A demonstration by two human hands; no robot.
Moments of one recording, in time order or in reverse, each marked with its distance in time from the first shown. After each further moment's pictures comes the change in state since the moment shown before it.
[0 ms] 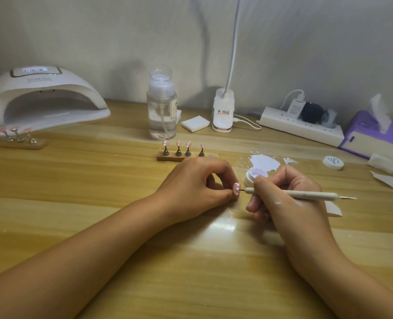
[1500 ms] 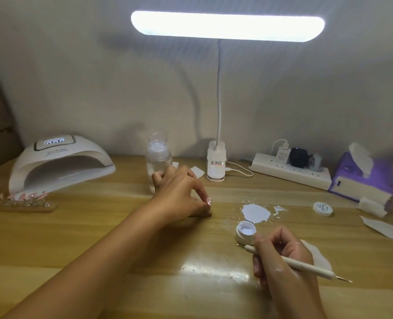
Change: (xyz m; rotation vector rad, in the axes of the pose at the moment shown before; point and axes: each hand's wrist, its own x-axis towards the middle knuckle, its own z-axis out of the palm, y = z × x) left_hand 0.065 0.000 -0.041 0.571 0.051 -0.299; right_hand 0.000 0.000 -0.011 0.138 0.071 0.069
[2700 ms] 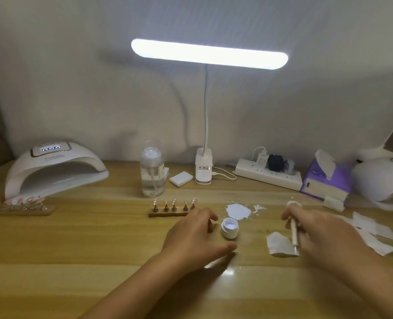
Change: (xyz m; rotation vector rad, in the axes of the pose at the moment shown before) left_hand -0.068 0.045 0.030 -0.266 -0.145 -0.022; right_hand 0.044 -0.051 -0.099 -1.535 -0.111 -0.432
